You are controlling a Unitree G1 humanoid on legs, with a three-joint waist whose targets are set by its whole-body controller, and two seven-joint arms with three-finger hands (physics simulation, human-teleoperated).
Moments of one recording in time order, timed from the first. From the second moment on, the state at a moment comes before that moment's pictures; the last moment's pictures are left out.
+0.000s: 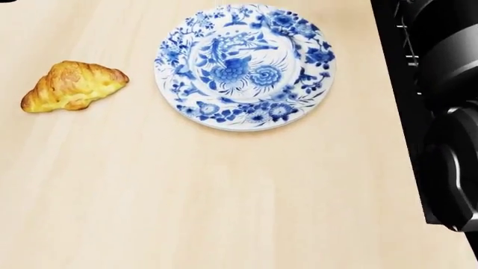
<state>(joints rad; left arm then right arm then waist) -1.04 0.64 0.25 0.05 -0.05 0.78 -0.25 -1.70 -0.36 -0.14 1.39 -0.57 0.22 -0.14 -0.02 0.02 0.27</state>
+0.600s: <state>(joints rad) -1.04 0.65 0.25 0.02 -0.05 0.80 -0.26 -1.70 -0.30 -0.05 1.28 -0.54 0.13 0.49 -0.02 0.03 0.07</state>
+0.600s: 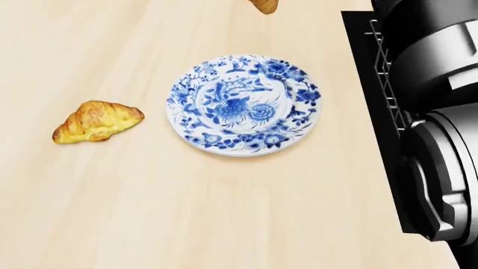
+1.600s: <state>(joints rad) -1.00 0.64 0.26 -0.02 -0.03 0.79 -0.26 -1.54 -0.25 0.05 1.08 -0.78 -0.03 0.92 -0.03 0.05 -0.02</state>
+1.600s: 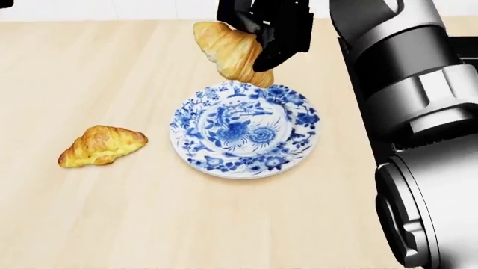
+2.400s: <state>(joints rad) -0.97 0.65 0.26 -0.02 -0.03 0.78 -0.27 -1.51 -0.21 0.05 1.13 -0.96 -0.07 0.94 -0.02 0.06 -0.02</state>
